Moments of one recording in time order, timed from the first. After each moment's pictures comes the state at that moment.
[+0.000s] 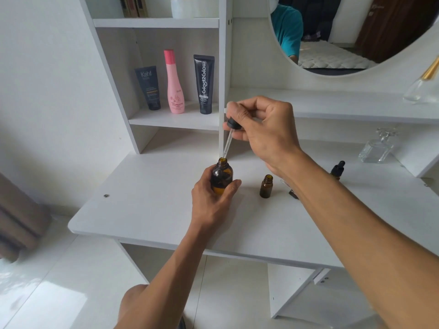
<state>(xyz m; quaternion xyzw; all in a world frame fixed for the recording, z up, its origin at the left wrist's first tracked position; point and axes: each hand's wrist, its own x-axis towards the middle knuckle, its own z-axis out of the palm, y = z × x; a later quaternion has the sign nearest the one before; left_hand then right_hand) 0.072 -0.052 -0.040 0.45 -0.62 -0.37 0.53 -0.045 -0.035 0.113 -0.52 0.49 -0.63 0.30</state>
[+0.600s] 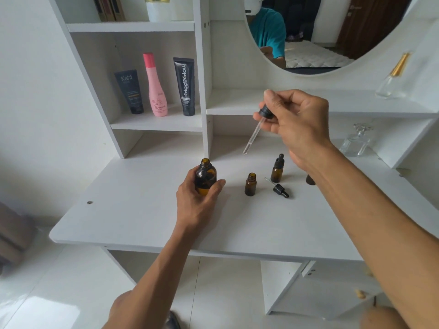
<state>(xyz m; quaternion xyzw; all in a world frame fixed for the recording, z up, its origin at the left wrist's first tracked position) 0.074 -0.050 -0.038 0.46 -0.62 -0.37 0.52 -0.110 -0.015 0.121 -0.43 0.52 -0.69 0.26</state>
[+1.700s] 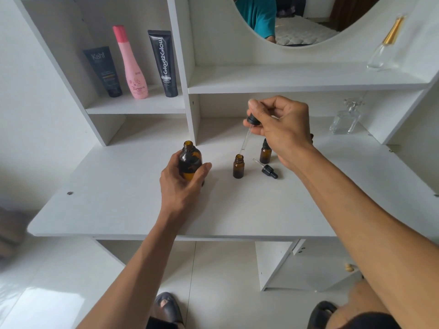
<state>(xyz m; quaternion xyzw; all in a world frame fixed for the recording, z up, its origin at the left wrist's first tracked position) 0.073 -0.044 -0.033 0.46 -0.63 -0.36 0.52 -0.126 -0.013 0.071 -0.42 0.57 -0.66 0.25</state>
